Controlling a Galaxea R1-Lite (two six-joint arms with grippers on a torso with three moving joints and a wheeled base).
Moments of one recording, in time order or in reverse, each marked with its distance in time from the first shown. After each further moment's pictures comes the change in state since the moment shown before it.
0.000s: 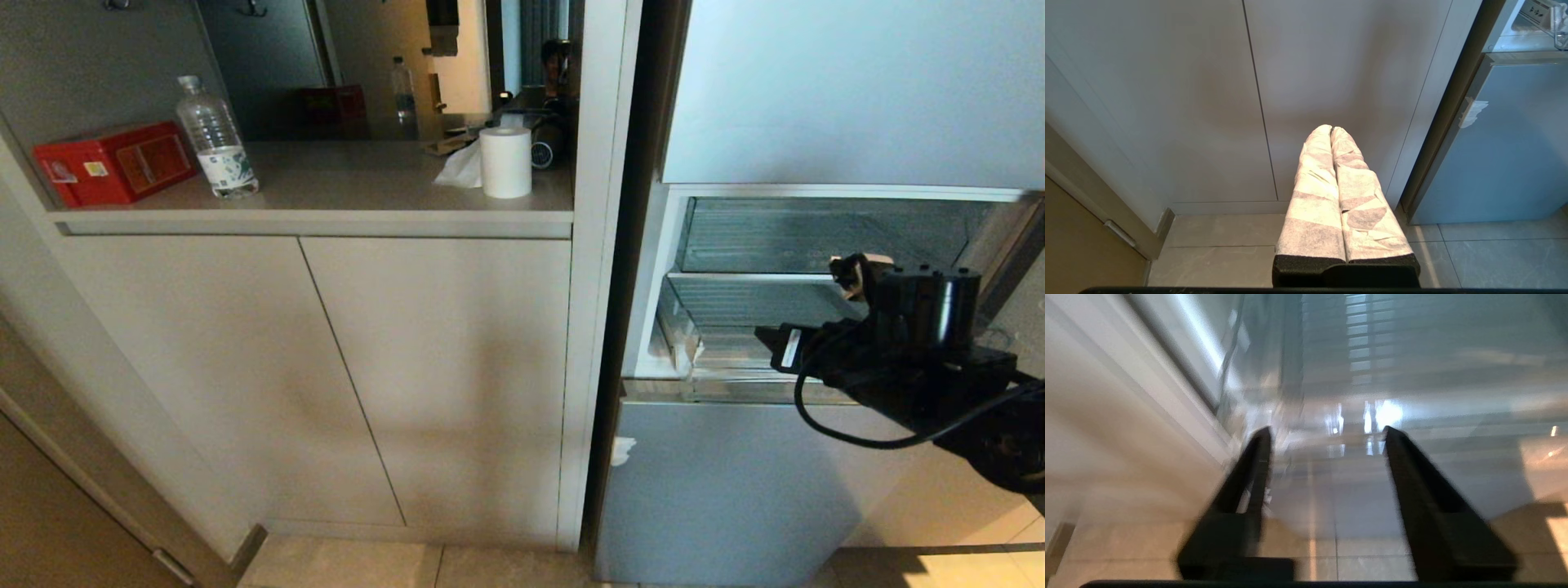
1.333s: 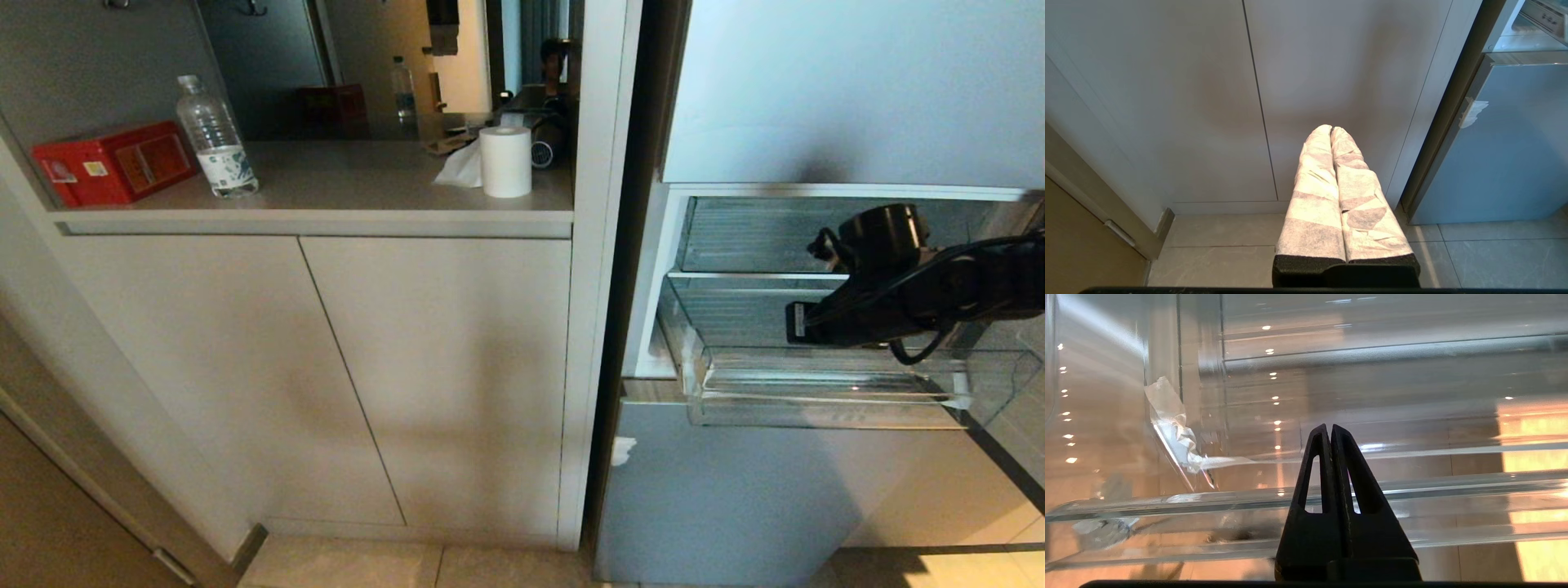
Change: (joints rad) left arm 0.000 0.000 0.000 0.000 0.000 0.000; right arm -0.165 0.222 -0.672 0.883 0.132 -0.057
